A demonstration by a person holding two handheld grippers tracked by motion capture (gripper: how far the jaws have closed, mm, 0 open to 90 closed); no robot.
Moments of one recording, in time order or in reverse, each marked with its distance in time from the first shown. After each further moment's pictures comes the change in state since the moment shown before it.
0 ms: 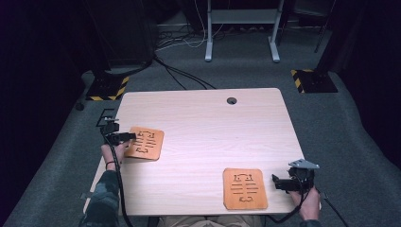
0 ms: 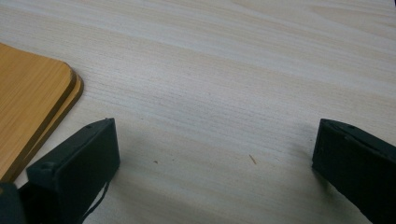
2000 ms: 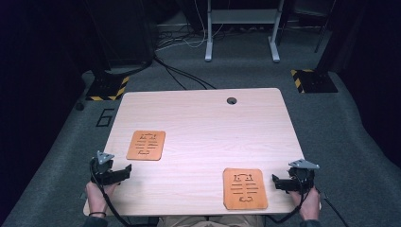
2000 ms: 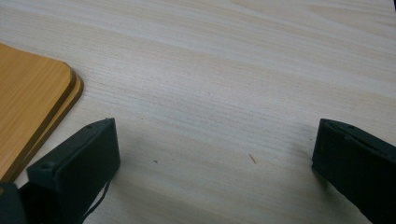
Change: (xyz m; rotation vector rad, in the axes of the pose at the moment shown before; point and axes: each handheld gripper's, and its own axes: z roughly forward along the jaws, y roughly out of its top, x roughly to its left) left arm -0.020 -0.126 -0.088 -0.108 0.150 0.361; right arm 0.001 0.000 0.000 0.000 -0.003 0.008
